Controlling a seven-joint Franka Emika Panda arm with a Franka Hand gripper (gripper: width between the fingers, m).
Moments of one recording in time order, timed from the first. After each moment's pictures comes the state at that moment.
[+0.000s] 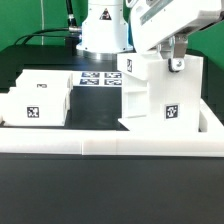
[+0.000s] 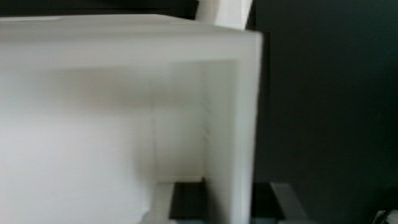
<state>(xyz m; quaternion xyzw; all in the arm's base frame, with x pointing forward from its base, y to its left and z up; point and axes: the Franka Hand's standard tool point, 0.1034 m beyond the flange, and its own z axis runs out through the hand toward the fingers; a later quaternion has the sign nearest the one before) 0.620 0.075 0.113 -0.78 0.59 -0.15 0.17</state>
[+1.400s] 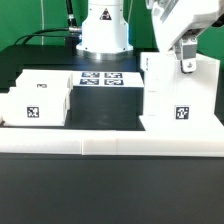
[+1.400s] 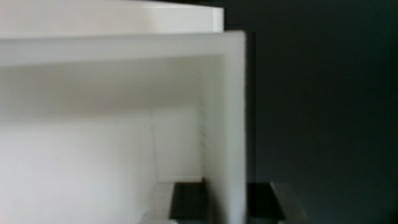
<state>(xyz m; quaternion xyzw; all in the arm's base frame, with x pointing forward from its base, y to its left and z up) 0.625 0.098 0.112 -0.66 0.72 -0.10 0.20</state>
